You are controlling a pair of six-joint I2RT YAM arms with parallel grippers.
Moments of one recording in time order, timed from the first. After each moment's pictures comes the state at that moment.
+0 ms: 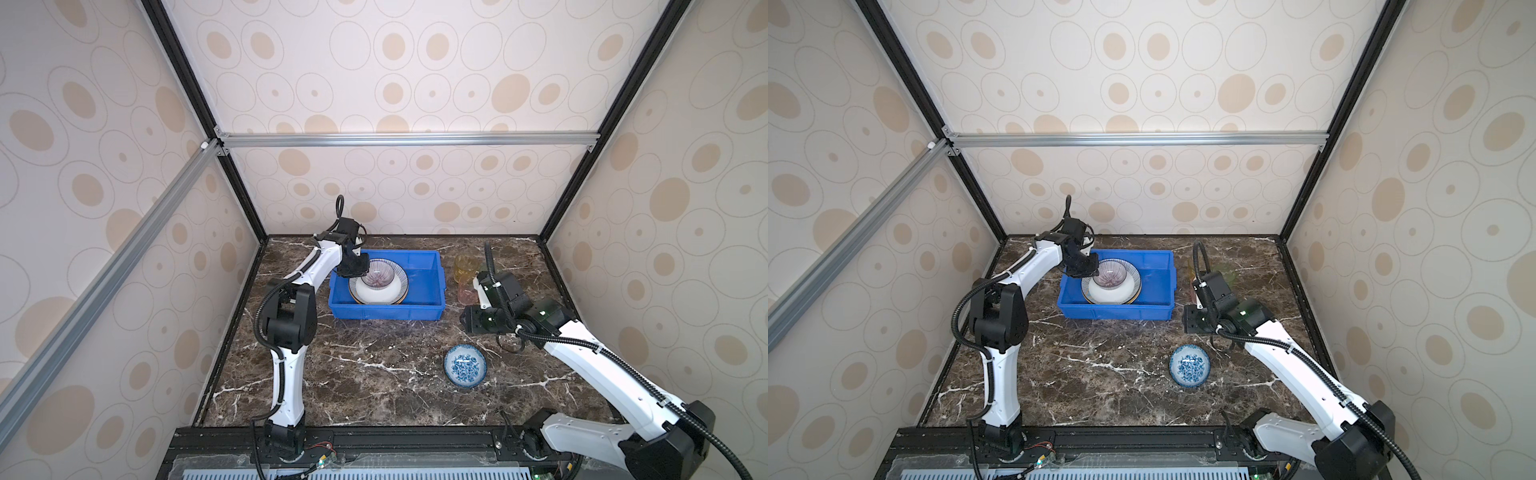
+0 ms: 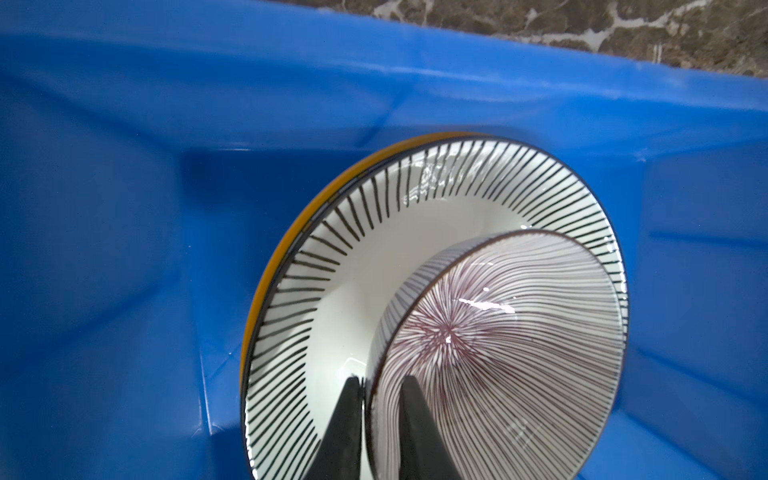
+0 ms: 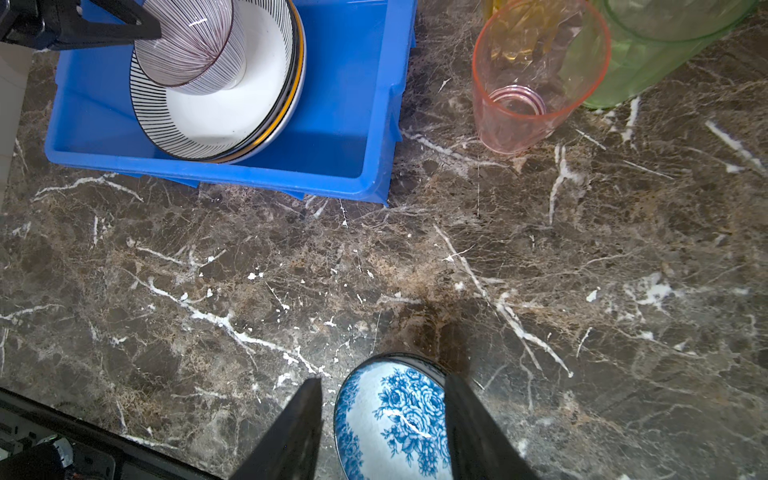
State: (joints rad) left arm -0.24 2.15 1.89 -0.90 0.19 -0.27; right arm 0.55 1.15 1.08 -0.88 0.03 0.48
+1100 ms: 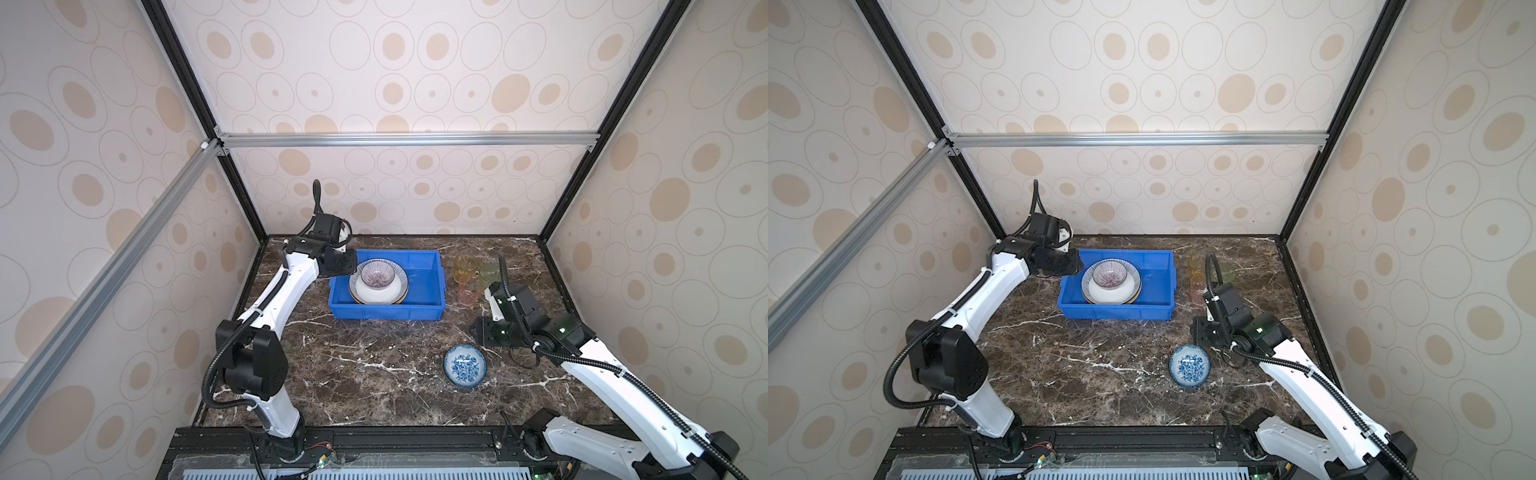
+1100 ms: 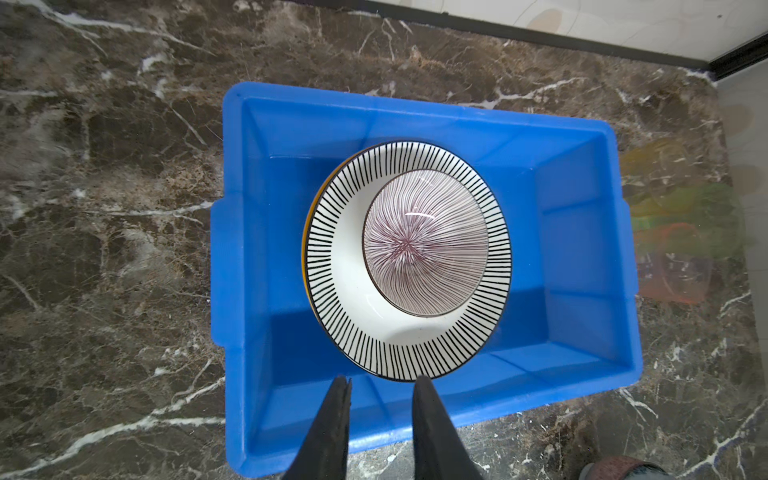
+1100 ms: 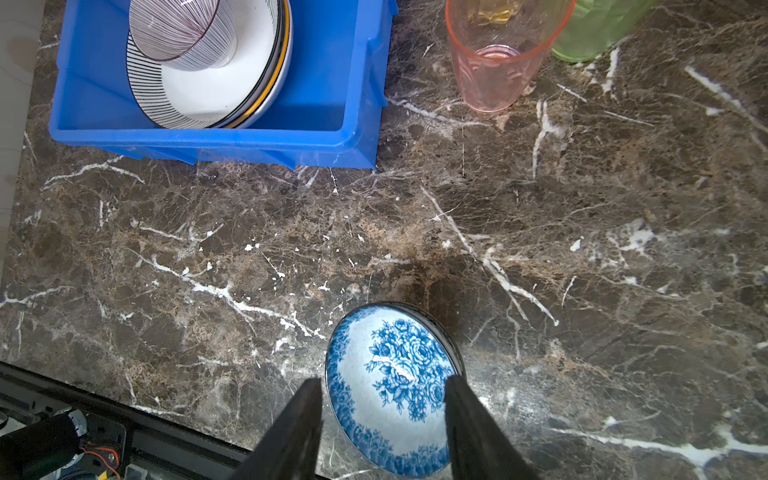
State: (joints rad) left arm -0.24 1.66 1.59 -0.85 0.14 -0.28; right arm 0.55 1.00 1.01 -0.97 0.02 0.53
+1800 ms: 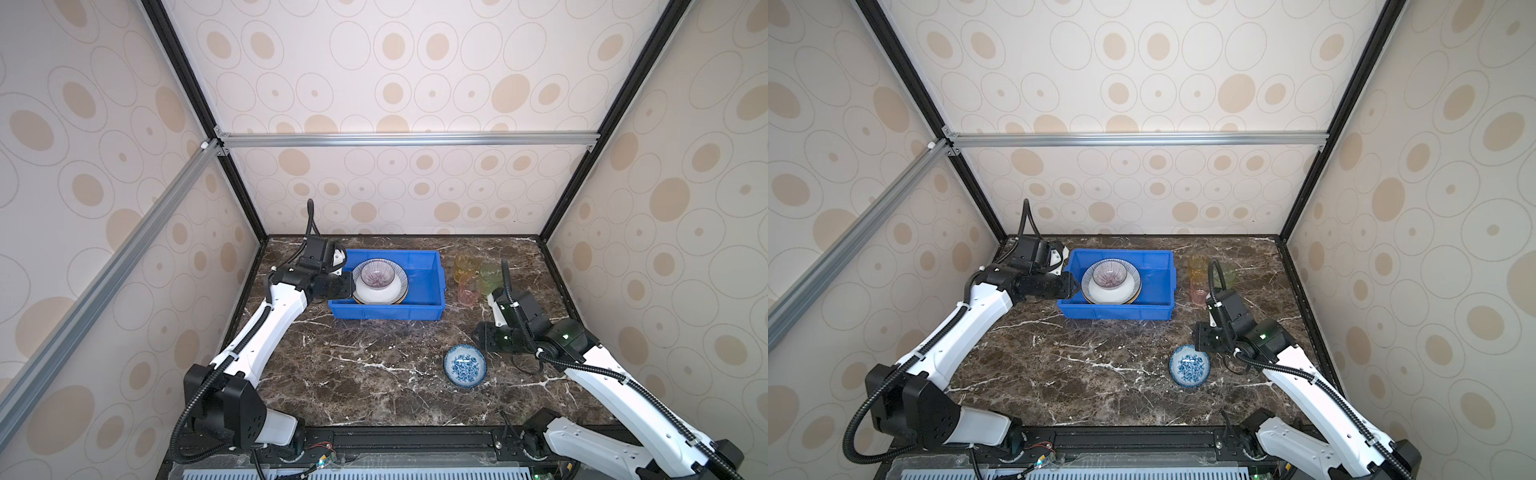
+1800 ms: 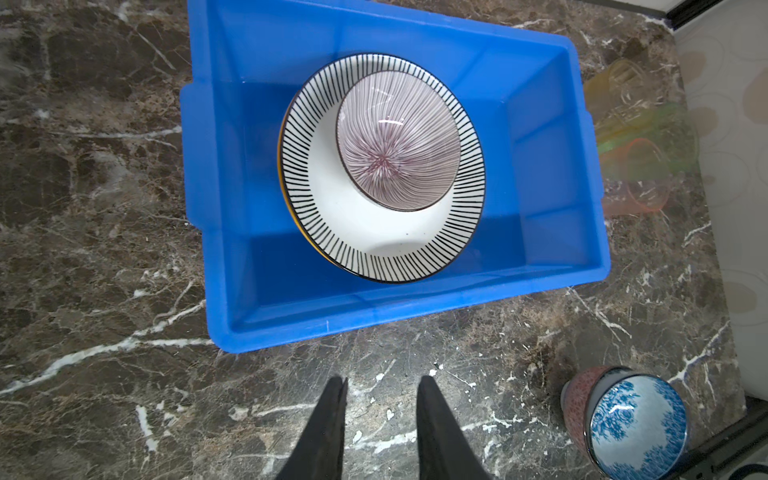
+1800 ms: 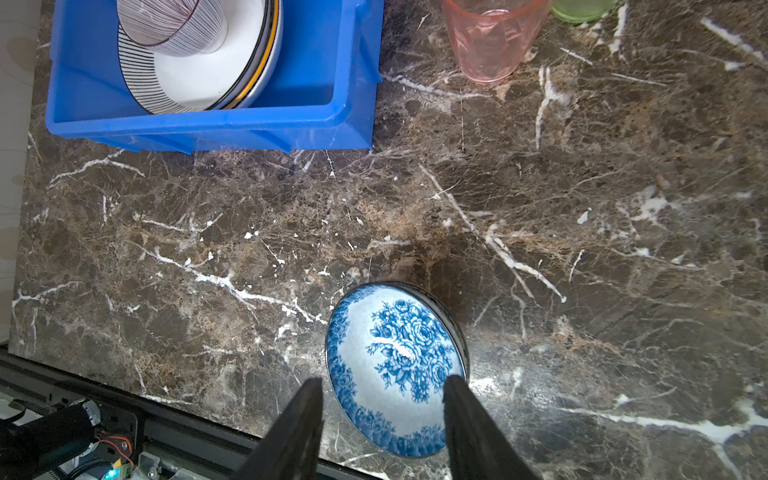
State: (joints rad) left arm -0.30 1.40 1.31 -0.83 0.18 -0.28; right arm 0.55 0.96 0.96 -0.98 0.00 0.57
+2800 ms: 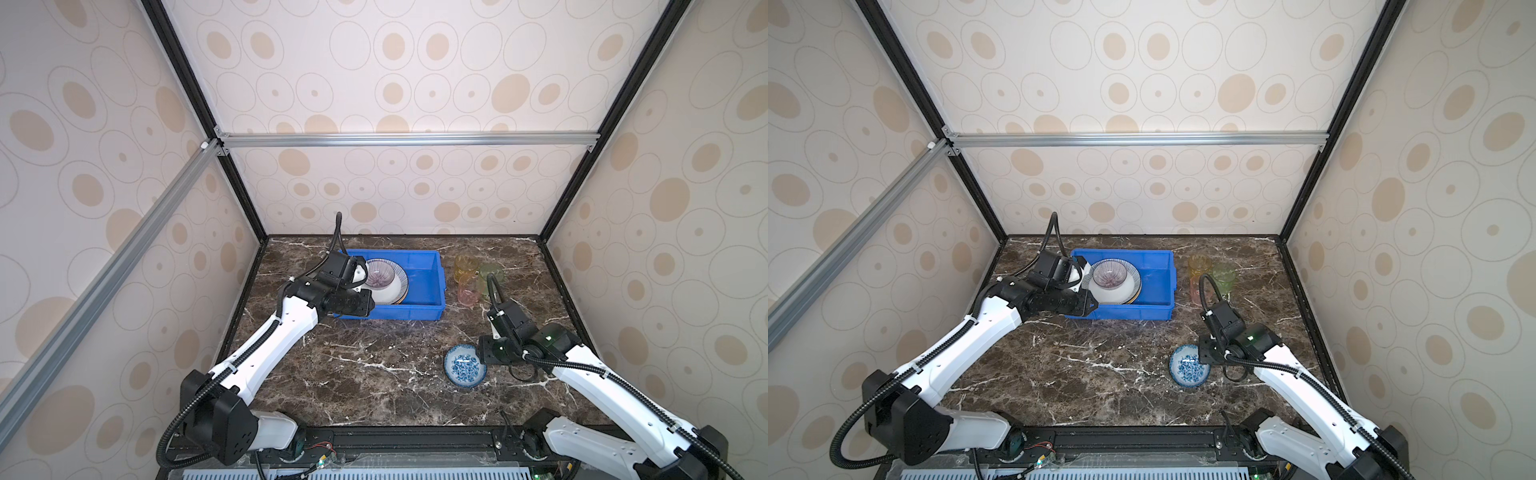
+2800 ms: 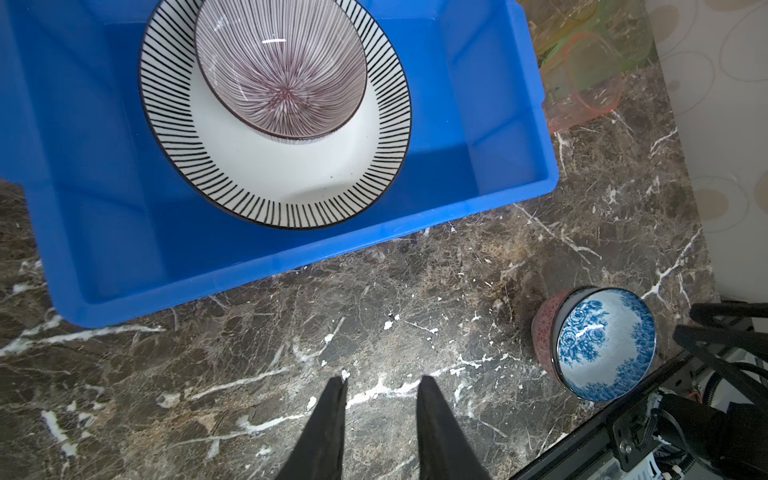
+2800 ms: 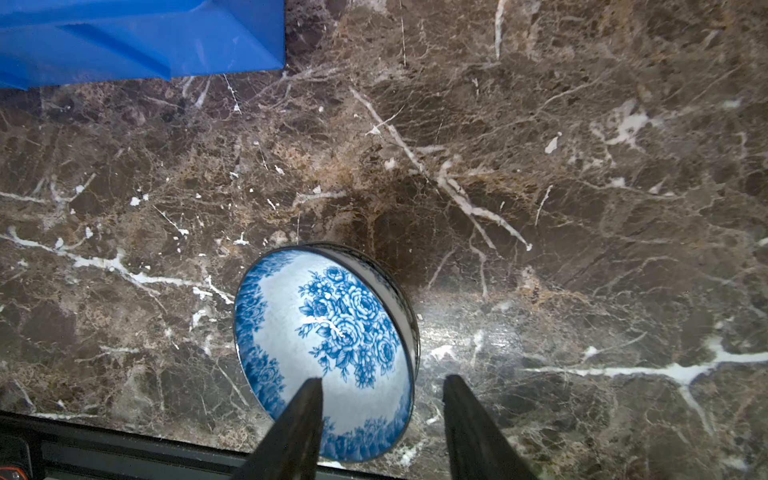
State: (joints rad) left arm -0.47 1.35 1.23 -0.83 0.18 -0.30; right arm 0.55 1.00 0.84 -1.00 0.06 0.59
